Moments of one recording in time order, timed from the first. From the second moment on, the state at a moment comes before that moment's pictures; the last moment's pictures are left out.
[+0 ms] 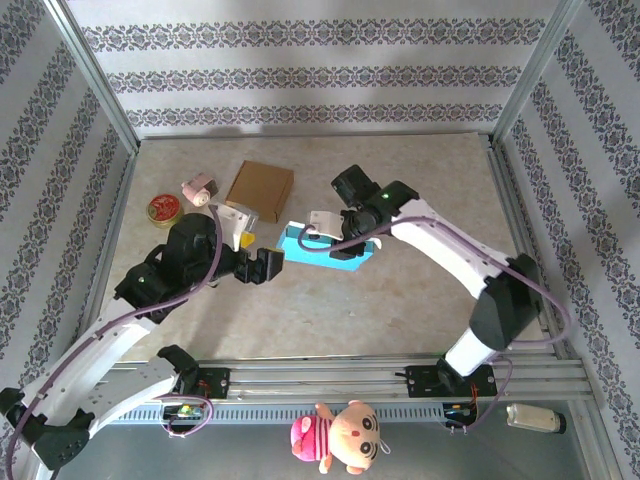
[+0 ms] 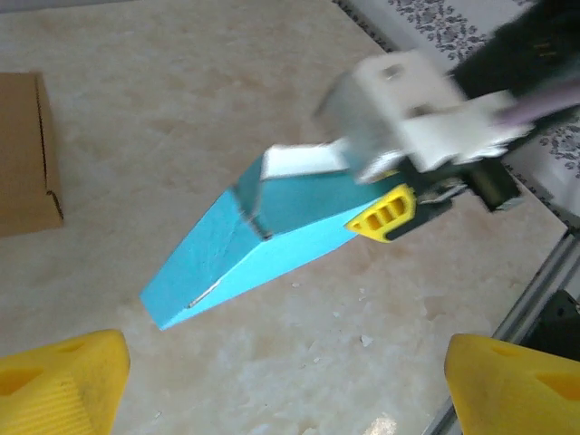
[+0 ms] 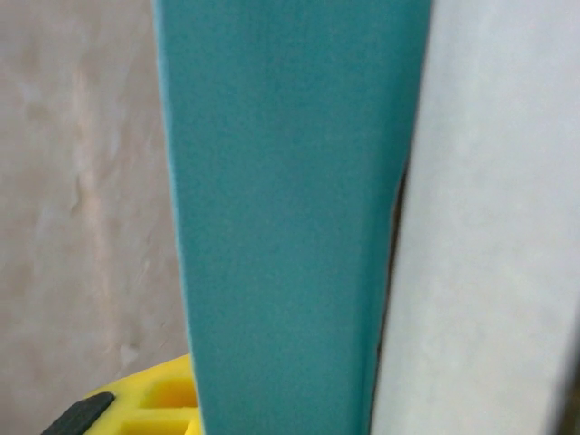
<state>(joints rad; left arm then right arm) -0.59 0.84 0.94 -0.61 0.20 -0.24 0.66 1.65 1.47 -1.05 -0.26 -0.77</state>
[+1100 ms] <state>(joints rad) -0.59 0.83 0.89 -0.65 0.06 -0.31 0.61 1.51 1.37 -0.85 -0.24 -0.50</state>
